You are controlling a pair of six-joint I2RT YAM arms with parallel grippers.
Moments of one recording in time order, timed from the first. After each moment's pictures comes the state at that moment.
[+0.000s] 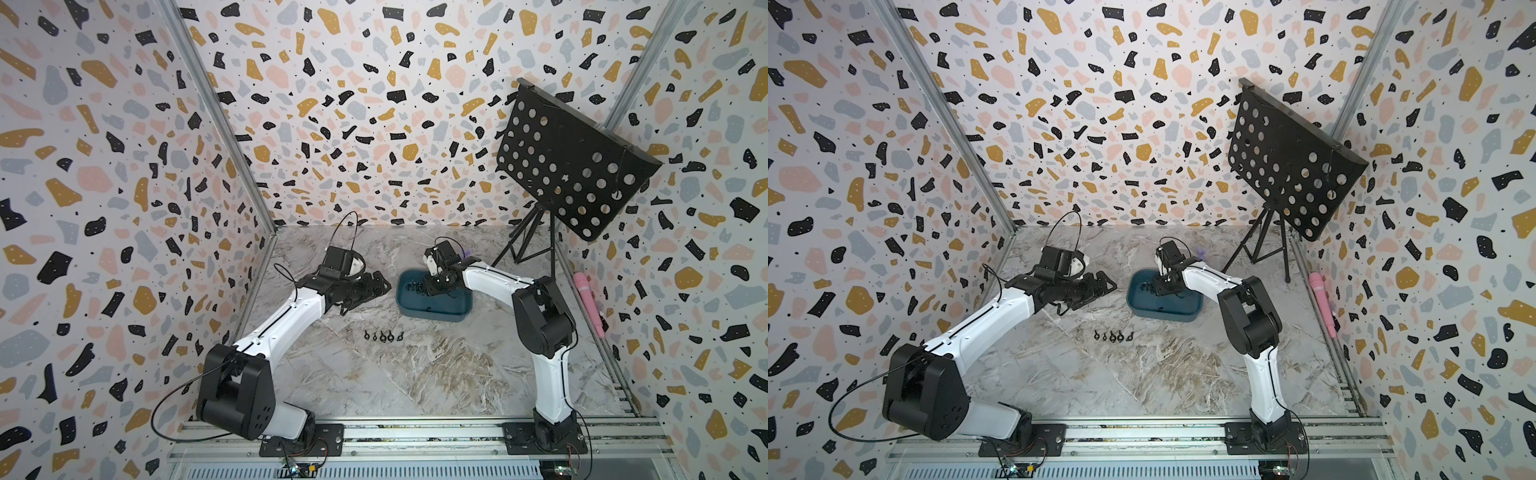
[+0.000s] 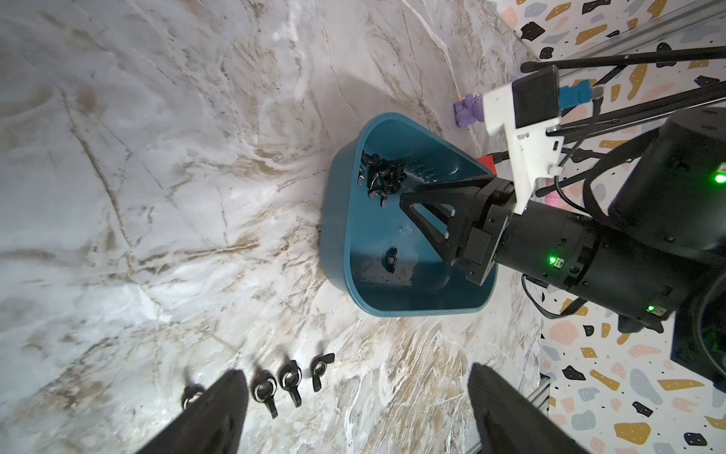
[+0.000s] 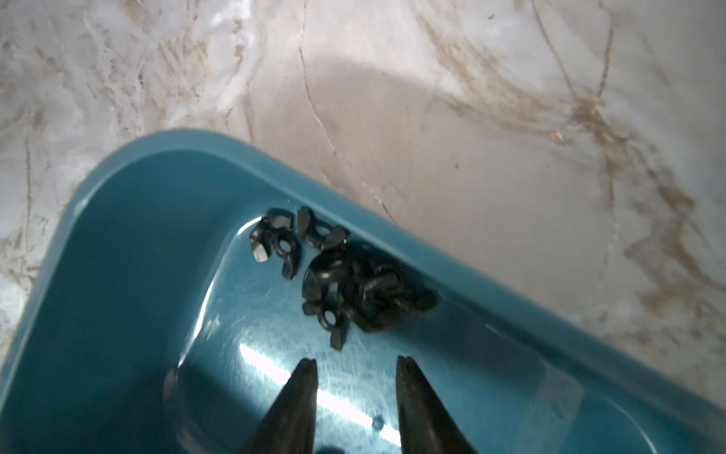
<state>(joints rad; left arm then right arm) -0.31 1.44 1.08 -0.52 0.42 -0.61 0.56 2.10 1.56 -0.50 -0.13 0.24</state>
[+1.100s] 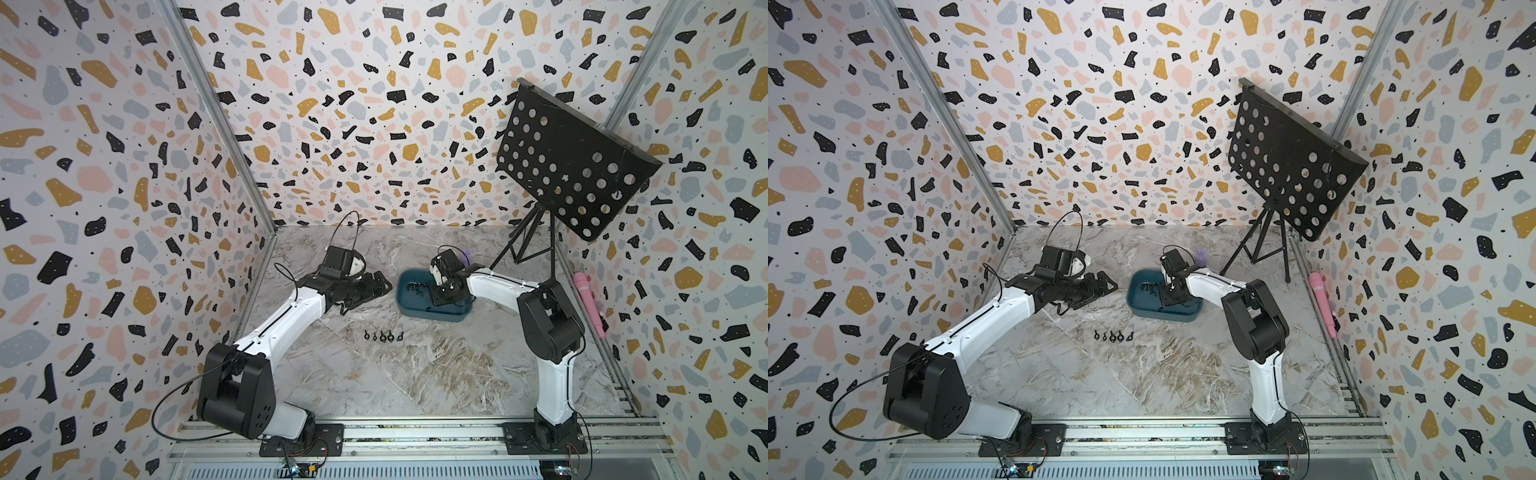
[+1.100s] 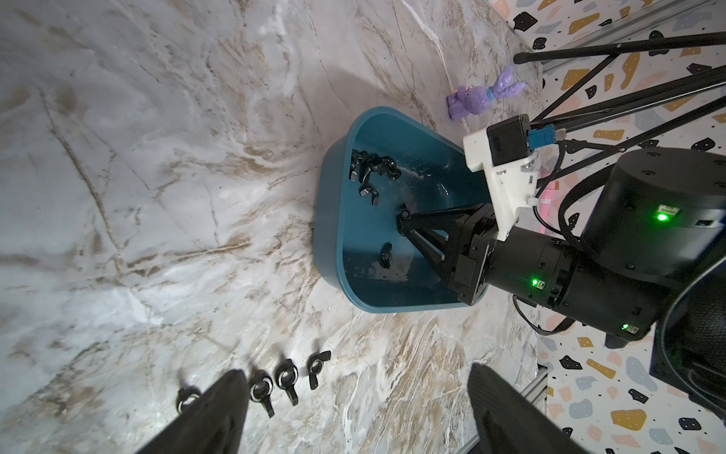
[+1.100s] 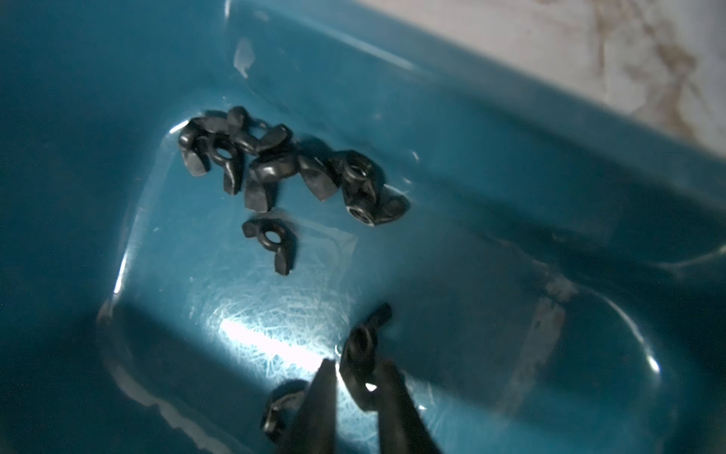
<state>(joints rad) -0.31 1.44 1.08 -0.52 0.44 -0.59 0.56 2.02 1.42 -0.52 -0.09 0.26</state>
